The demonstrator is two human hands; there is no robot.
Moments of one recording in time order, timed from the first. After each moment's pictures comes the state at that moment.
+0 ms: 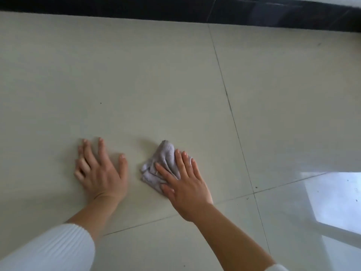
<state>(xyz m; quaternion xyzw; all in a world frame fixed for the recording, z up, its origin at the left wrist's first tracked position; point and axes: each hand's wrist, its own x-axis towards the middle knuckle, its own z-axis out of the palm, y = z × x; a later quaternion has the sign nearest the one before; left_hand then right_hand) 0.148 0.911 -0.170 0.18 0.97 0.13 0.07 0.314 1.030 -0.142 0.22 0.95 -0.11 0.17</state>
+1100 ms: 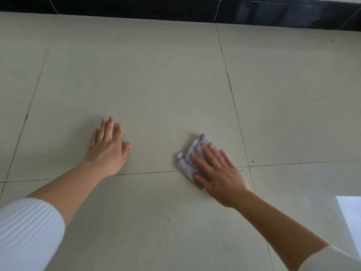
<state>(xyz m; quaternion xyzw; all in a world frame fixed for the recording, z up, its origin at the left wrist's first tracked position) 0.200 0.868 -0.141 0.33 0.93 -0.02 0.17 0.452 1.074 -0.162 0.14 0.98 -0.06 0.09</state>
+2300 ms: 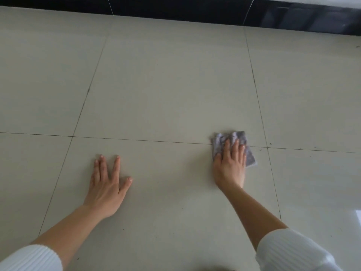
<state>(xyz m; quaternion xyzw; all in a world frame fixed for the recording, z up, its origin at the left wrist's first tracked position) 0.314 0.688 -0.143 0.20 0.95 0.03 0.24 0.448 0.978 -0.156 0.43 0.89 -0.18 0.03</state>
